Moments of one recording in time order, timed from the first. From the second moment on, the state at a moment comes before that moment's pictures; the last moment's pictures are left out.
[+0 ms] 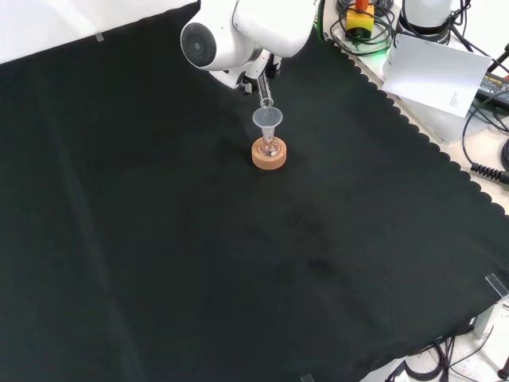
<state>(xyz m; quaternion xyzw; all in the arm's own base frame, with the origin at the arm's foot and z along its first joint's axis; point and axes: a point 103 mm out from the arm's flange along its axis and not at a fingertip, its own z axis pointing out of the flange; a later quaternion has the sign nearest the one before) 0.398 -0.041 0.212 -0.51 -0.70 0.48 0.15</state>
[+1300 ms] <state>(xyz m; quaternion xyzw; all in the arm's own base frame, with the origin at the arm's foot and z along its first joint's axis) 0.399 -0.044 0.218 -0.51 -0.68 0.51 0.14</state>
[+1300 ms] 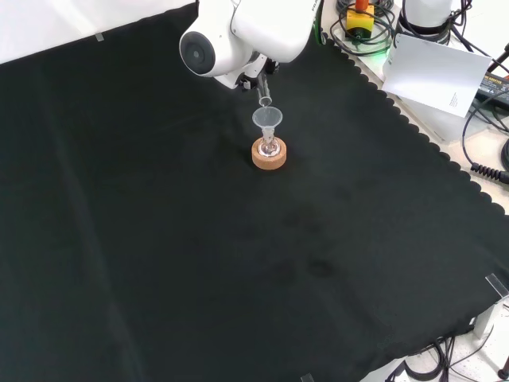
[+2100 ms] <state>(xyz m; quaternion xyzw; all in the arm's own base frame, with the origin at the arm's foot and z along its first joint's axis) 0.403 -0.037 0.221 -0.50 -0.67 0.53 0.14</state>
